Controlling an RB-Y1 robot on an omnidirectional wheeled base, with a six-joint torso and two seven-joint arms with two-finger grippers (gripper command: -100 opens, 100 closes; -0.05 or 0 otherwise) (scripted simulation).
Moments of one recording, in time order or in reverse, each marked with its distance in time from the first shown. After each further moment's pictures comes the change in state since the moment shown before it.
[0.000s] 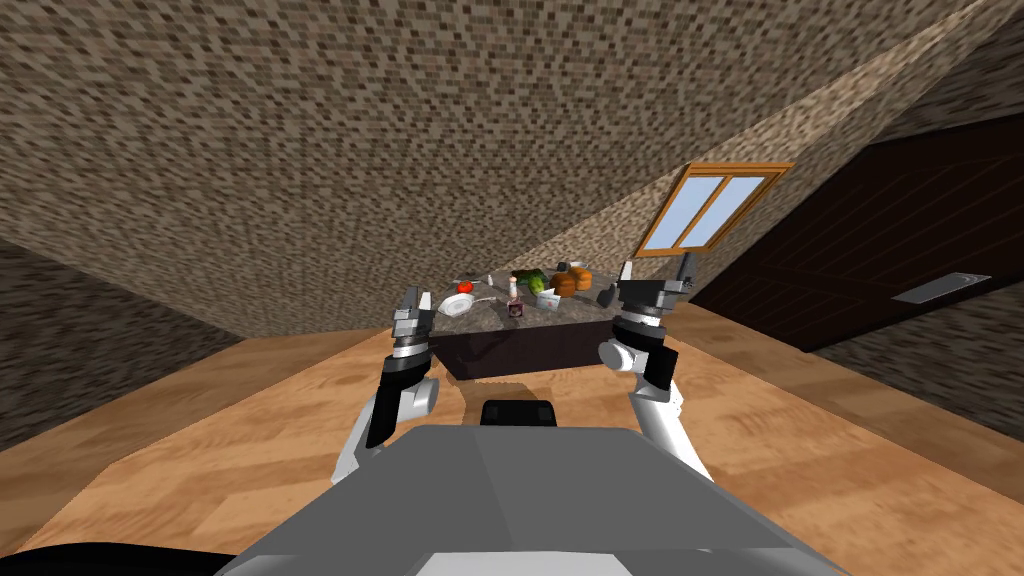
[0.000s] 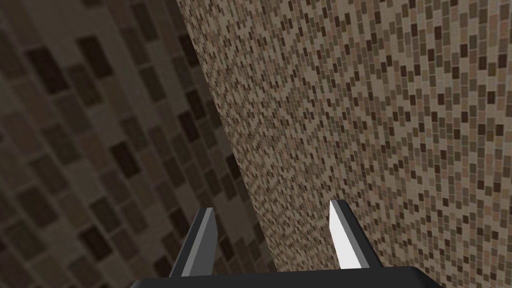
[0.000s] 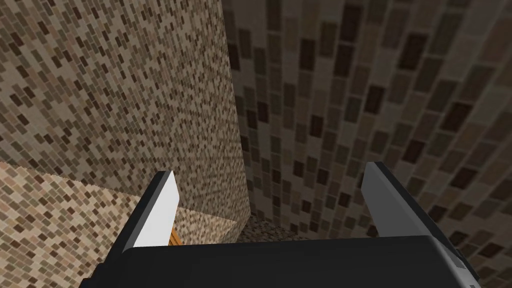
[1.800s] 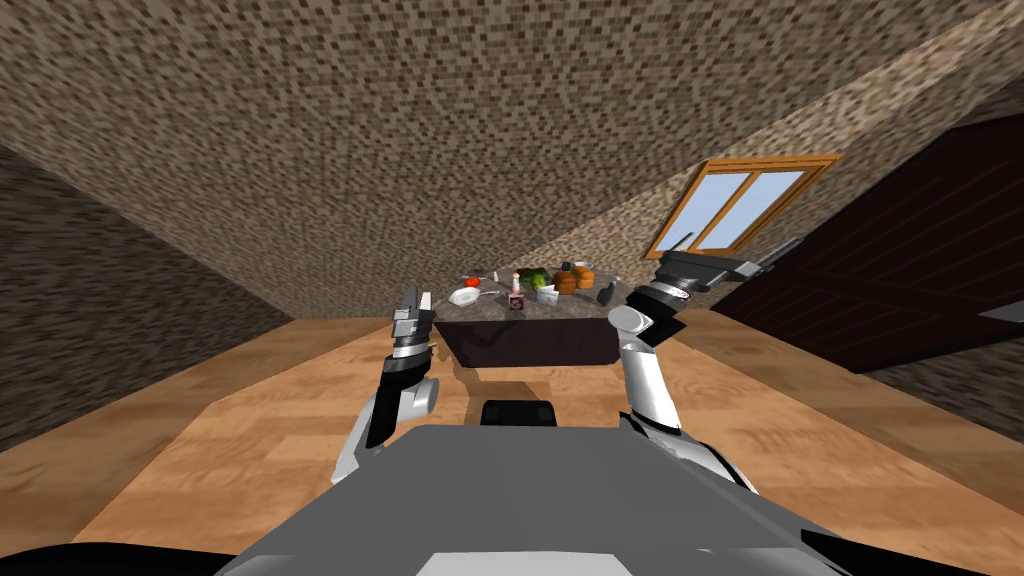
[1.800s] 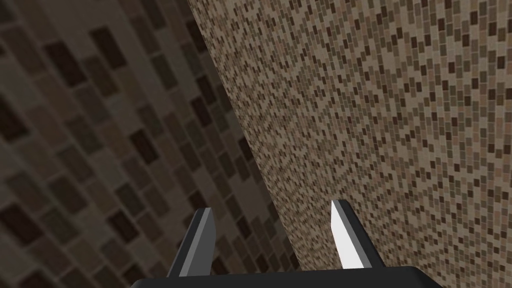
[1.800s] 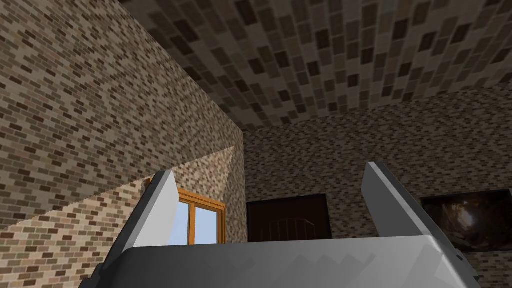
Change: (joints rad) left arm 0.000 0.000 0.000 0.000 0.000 0.000 0.000; right arm -0.345 -0.042 -0.149 0.184 -0.530 -0.191 0.031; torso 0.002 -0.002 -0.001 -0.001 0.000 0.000
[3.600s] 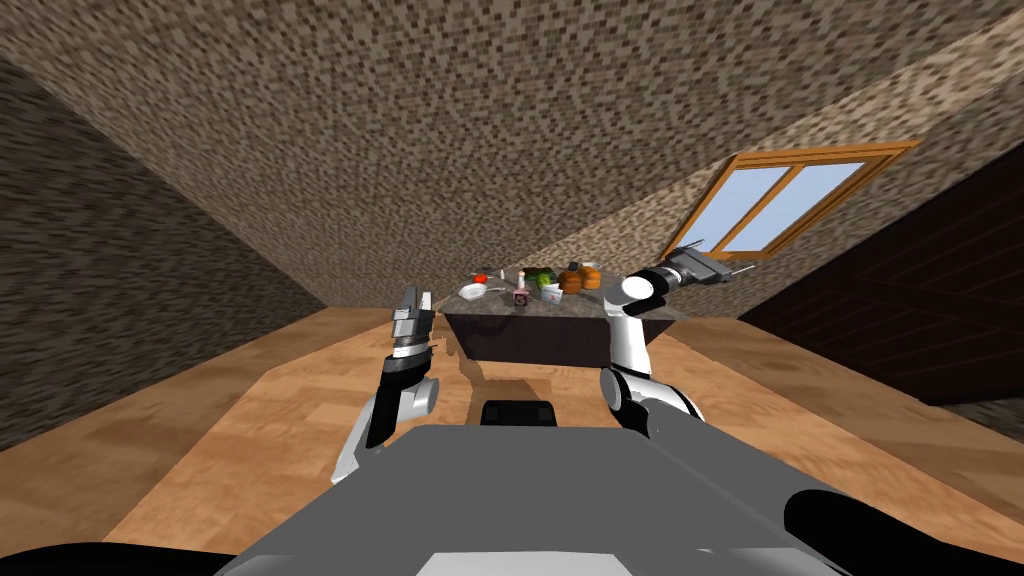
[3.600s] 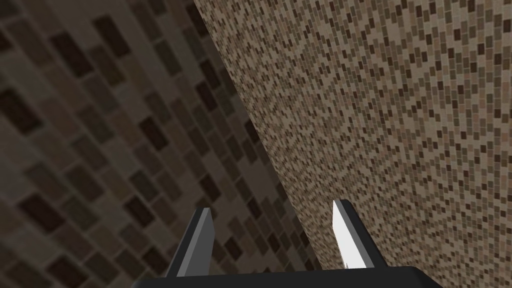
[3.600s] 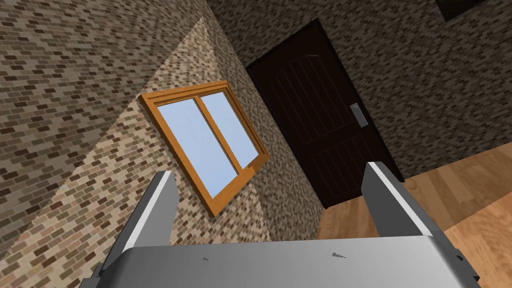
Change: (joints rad) left arm 0.000 0.000 0.000 0.000 0.000 0.000 0.000; right arm -0.320 -0.010 -0.105 0.229 -0.524 -0.197 0.032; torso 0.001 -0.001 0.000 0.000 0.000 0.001
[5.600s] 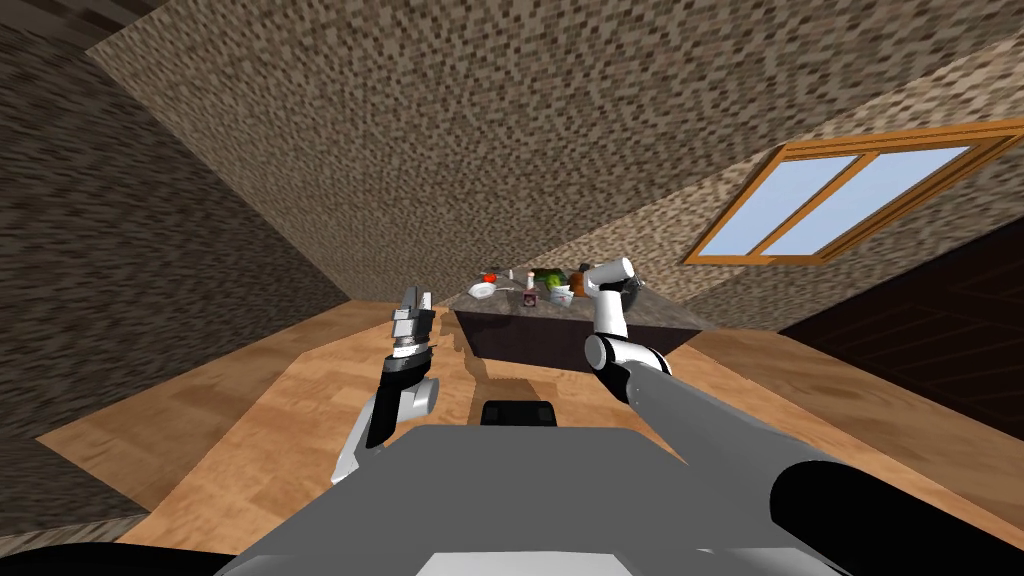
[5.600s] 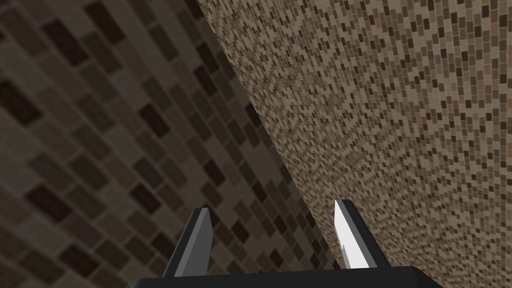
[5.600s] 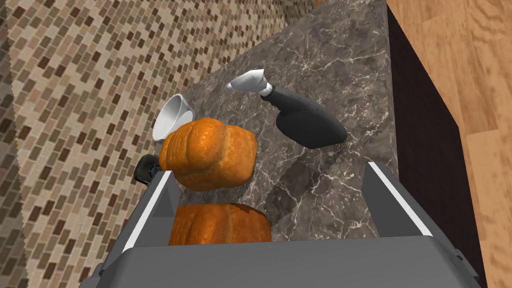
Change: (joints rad) left arm 0.000 0.000 0.000 0.000 0.000 0.000 0.000; right arm -0.307 0.024 -0.065 0.342 -0.595 -0.215 0.013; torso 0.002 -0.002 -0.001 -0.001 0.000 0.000
